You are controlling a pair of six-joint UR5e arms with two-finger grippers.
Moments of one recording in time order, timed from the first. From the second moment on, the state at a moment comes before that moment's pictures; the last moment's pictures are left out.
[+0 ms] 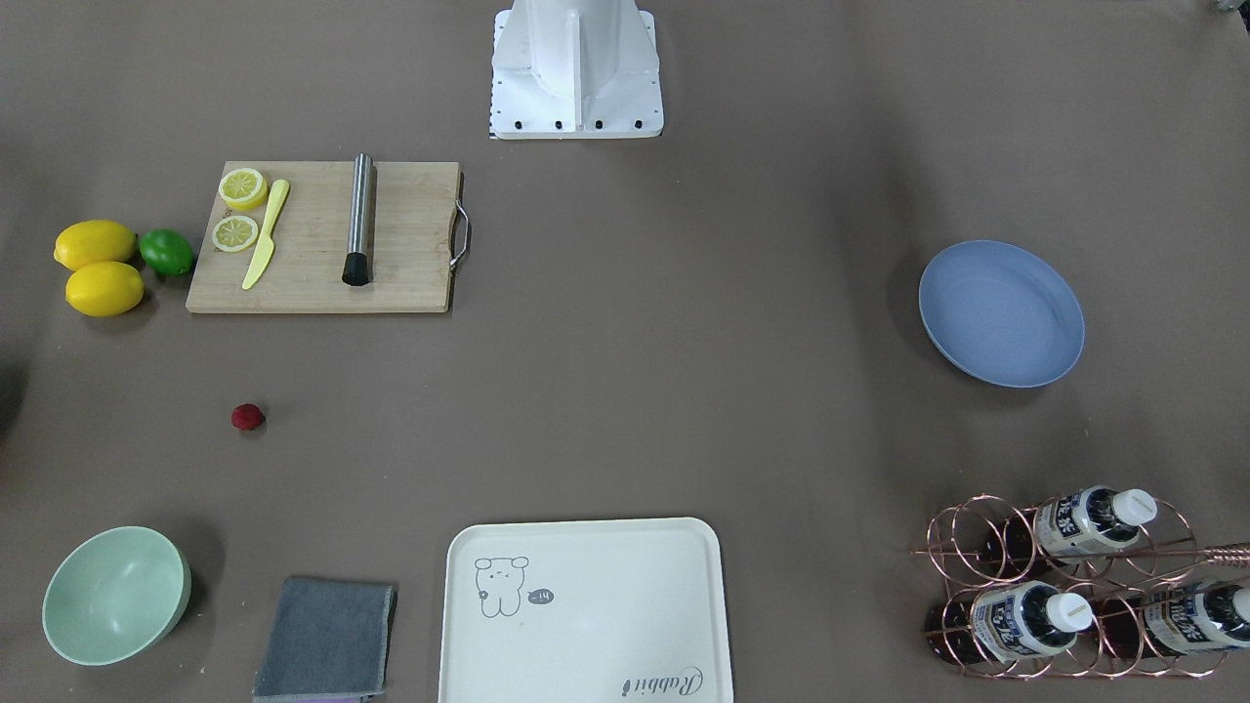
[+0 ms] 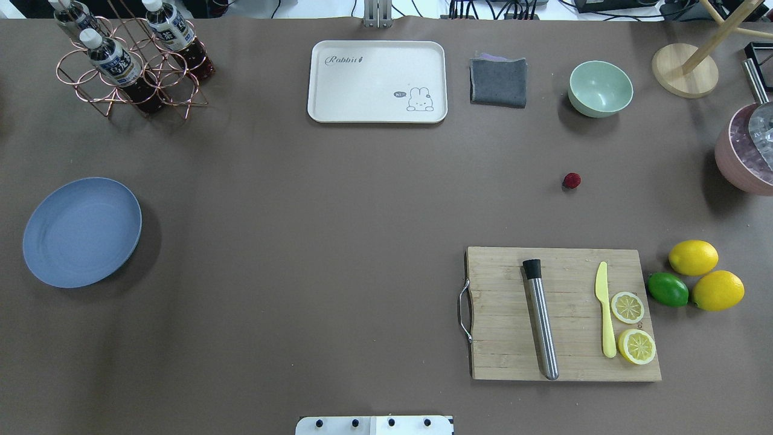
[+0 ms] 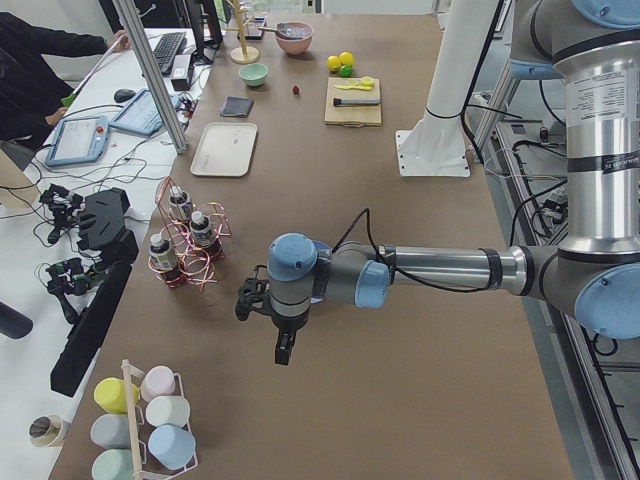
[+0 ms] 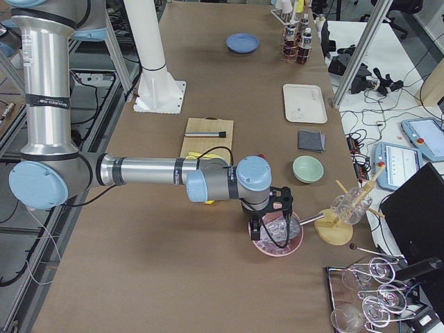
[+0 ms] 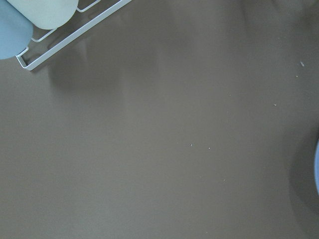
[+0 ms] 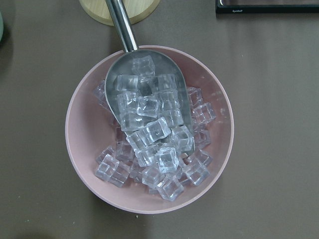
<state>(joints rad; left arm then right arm) -1.55 -1.44 -1.71 -1.72 -2.27 0.01 1.60 -1.61 1.64 -1.44 2.37 0.10</state>
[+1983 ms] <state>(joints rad) -1.55 -1.41 -1.69 -1.78 -2.27 0.00 1.61 -1.66 1.68 -1.44 2.37 0.10</state>
